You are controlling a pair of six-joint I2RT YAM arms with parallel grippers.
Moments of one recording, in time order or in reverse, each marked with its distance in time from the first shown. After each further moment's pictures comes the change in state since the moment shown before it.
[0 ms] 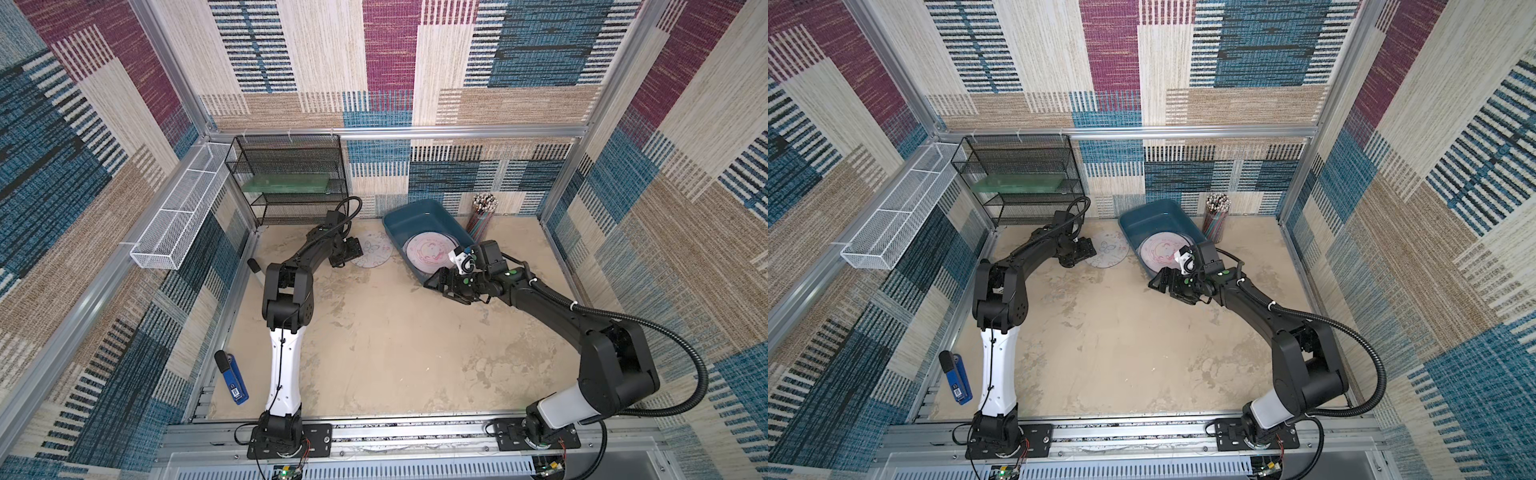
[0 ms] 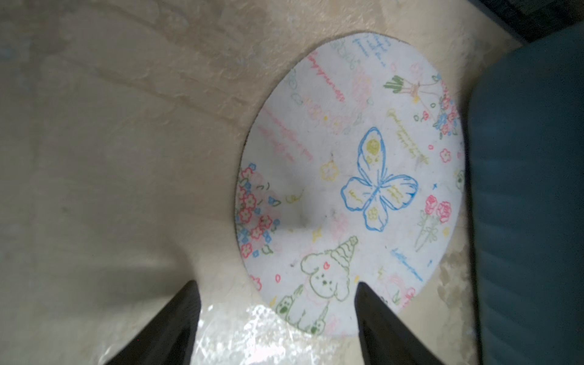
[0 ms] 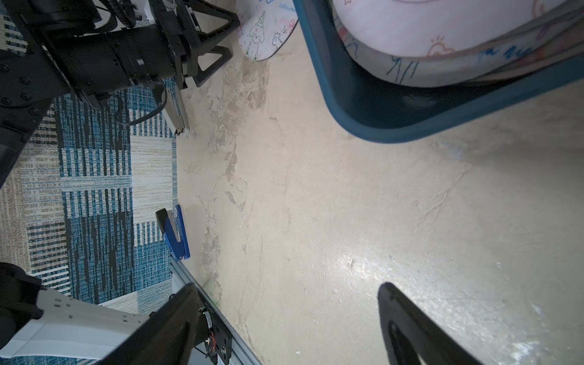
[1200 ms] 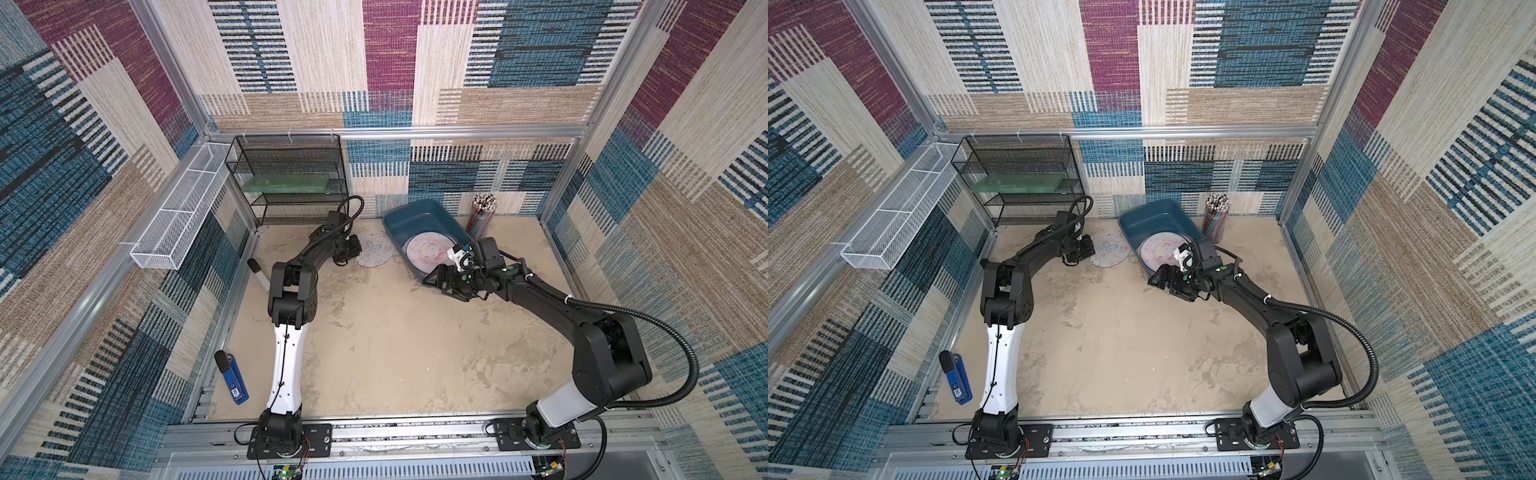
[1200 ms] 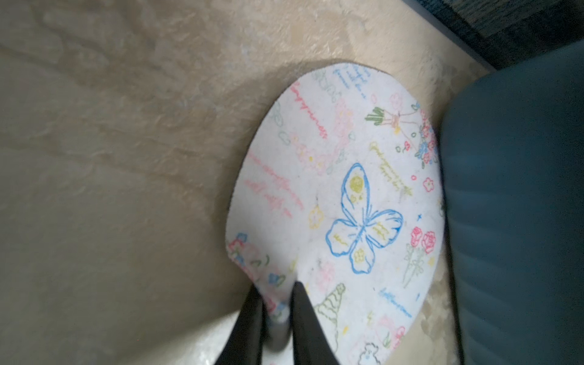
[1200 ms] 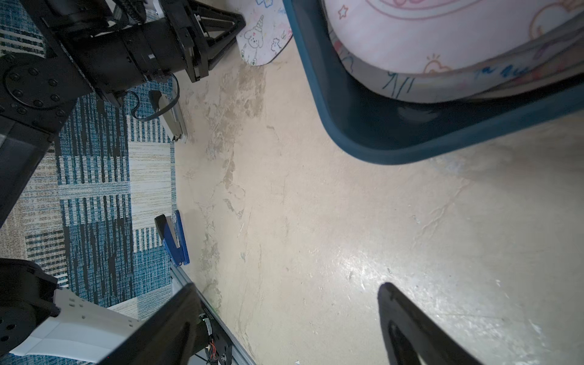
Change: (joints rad) left arm -0.003 0.089 0.069 0.074 0.085 -0.004; right arm -0.008 0.050 0.041 0.000 -0.003 0.000
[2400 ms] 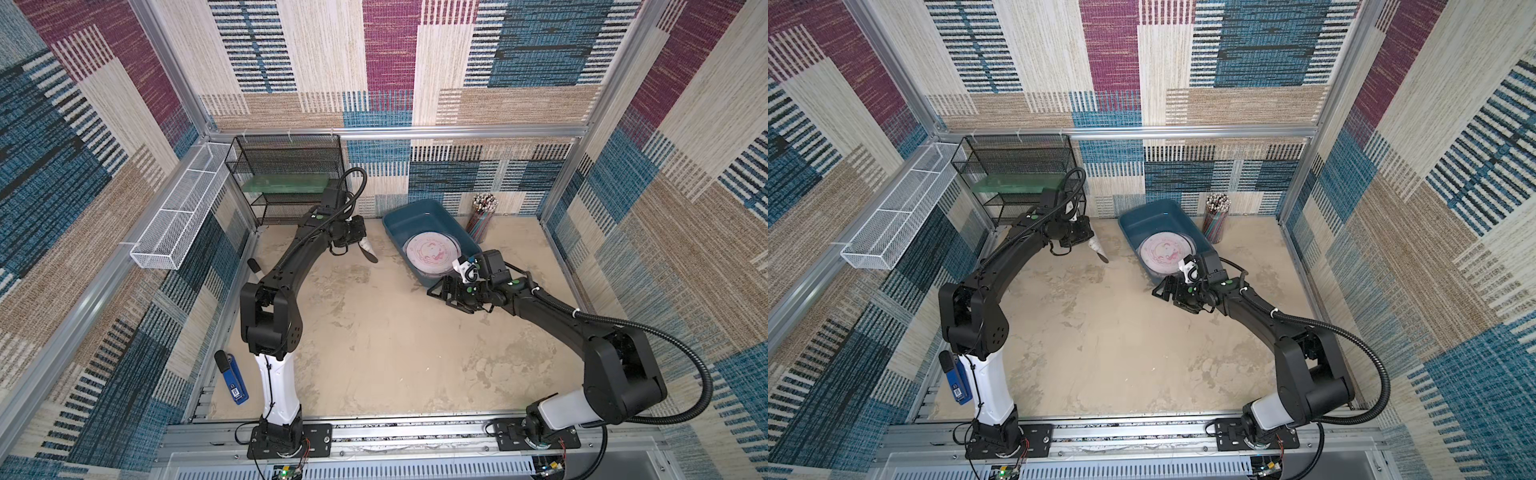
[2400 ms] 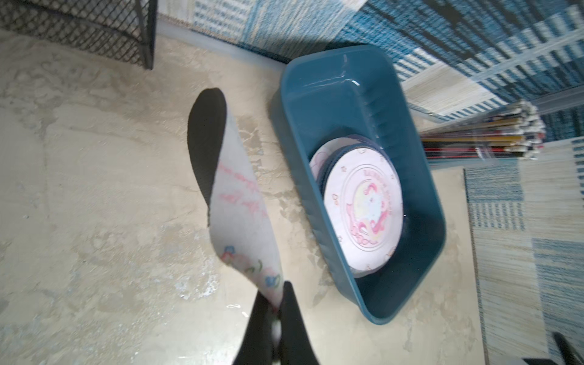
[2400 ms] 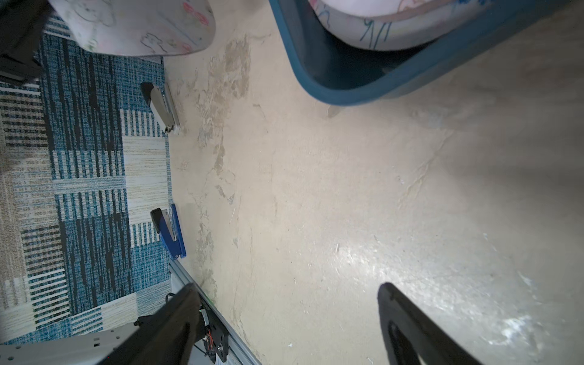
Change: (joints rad) left arm -0.097 -0.449 -0.097 -0.142 0.010 0.024; right arm 0.000 -0.109 -0.175 0.053 -0.001 0.027
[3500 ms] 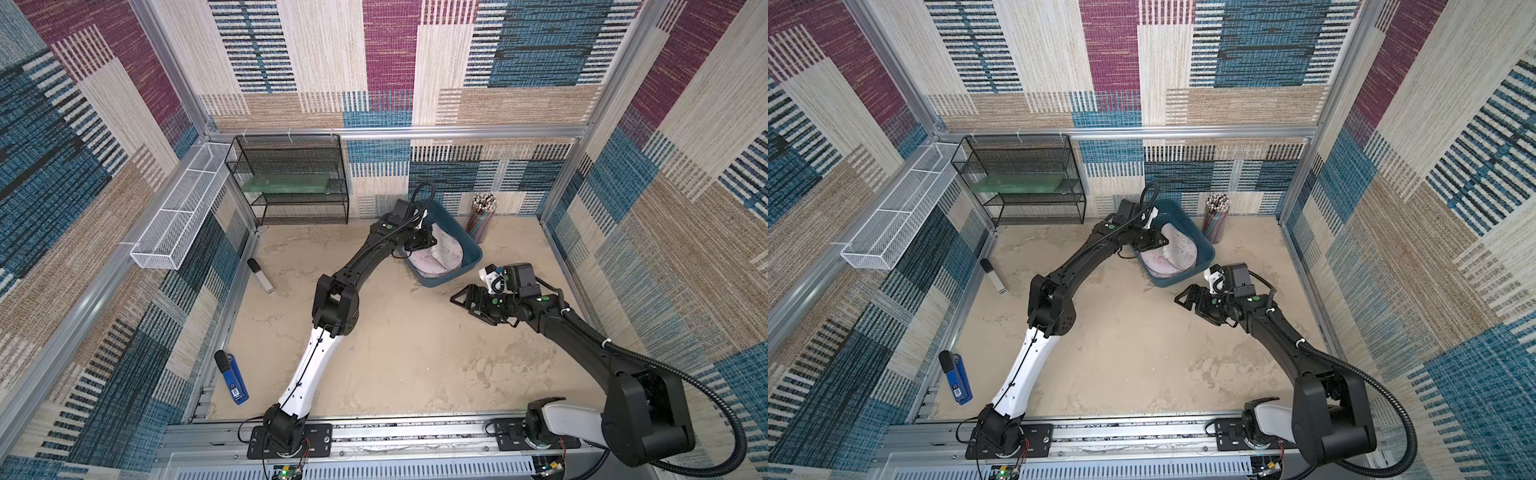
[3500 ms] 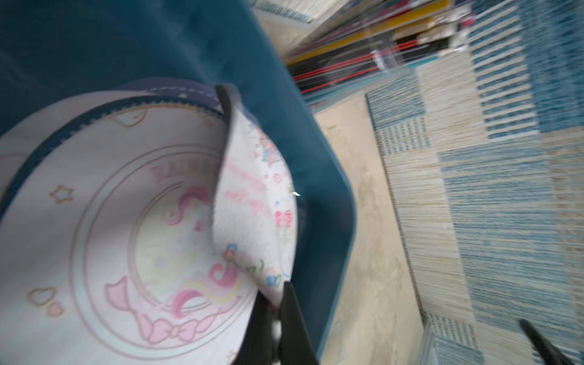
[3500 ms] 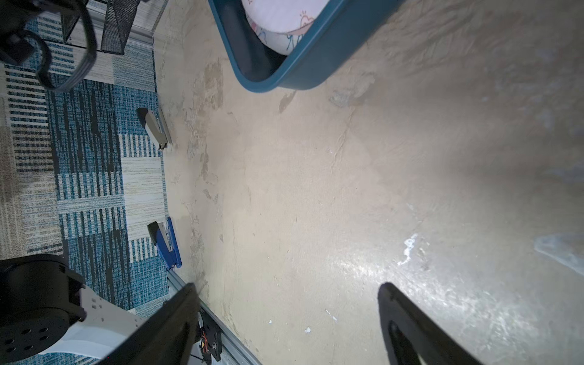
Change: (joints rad) left arm -0.260 0.622 0.641 0.035 0.216 -0.071; right arm -0.165 -0.206 -0.150 -0.073 -0.030 -0.047
